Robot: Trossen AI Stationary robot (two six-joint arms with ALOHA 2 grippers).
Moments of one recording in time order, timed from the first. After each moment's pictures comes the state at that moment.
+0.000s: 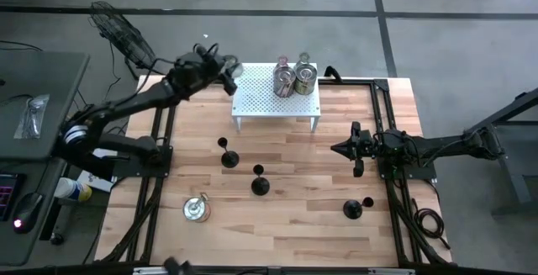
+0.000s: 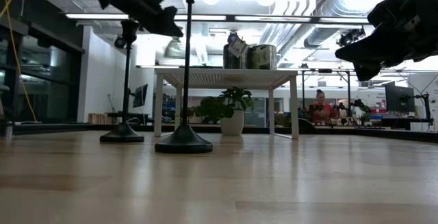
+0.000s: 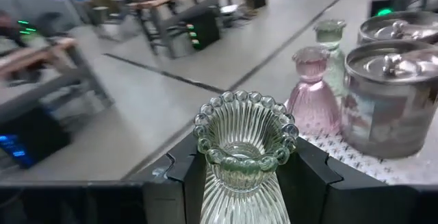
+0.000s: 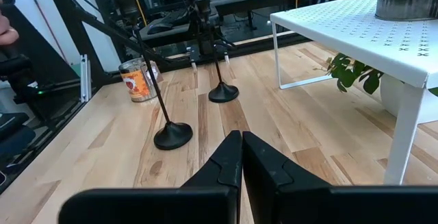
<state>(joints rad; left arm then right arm) 0.63 1.18 0.90 0.13 -0.18 0.23 0.01 0.32 0.01 0.20 0.07 0.21</state>
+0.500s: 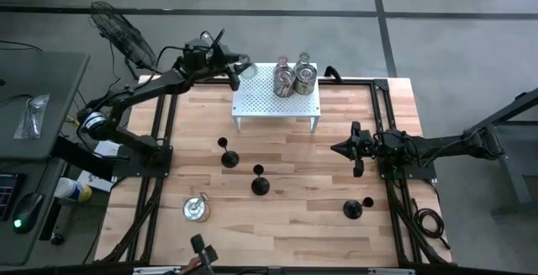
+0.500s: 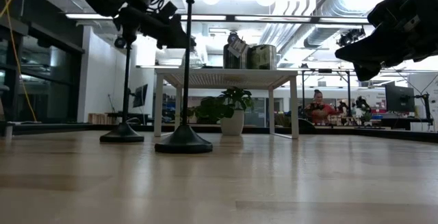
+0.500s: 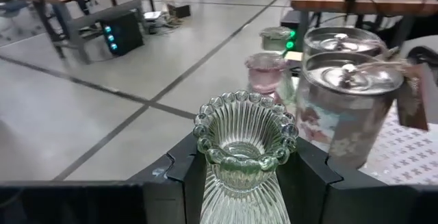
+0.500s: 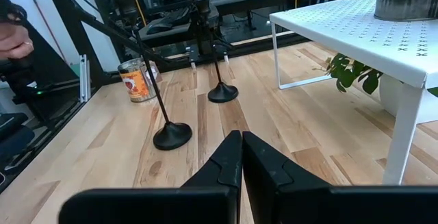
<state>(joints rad) 0.79 1.39 0.98 0.24 0.30 0.16 0.01 0.32 0.01 0.20 0.07 0.21</state>
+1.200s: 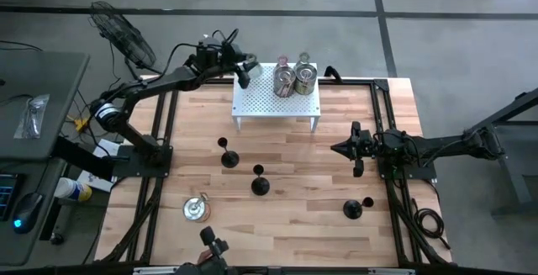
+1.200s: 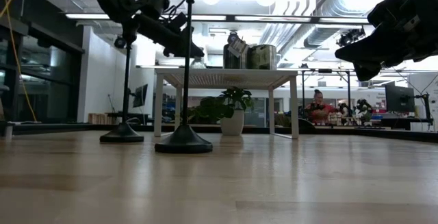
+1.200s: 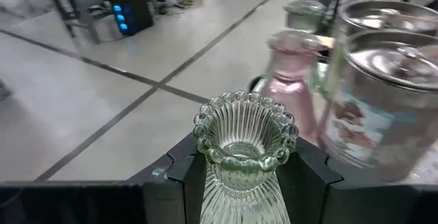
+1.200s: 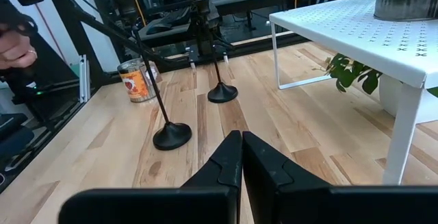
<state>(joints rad) 0.76 1.53 1.07 0.22 0.19 0.15 0.01 0.32 0.01 0.20 0.08 0.21</state>
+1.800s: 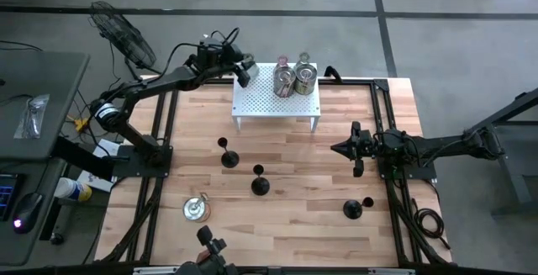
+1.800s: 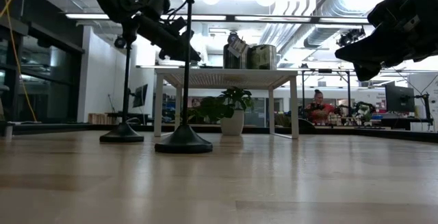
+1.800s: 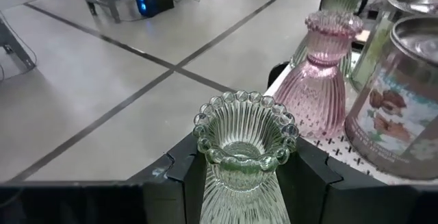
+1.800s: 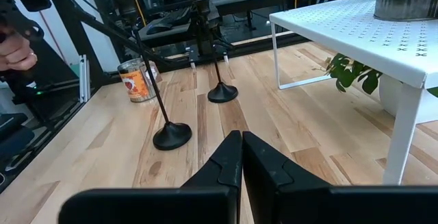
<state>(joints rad) 0.76 1.52 1.07 0.17 0.12 0.10 0.01 0.32 0.01 0.20 0.08 0.21</state>
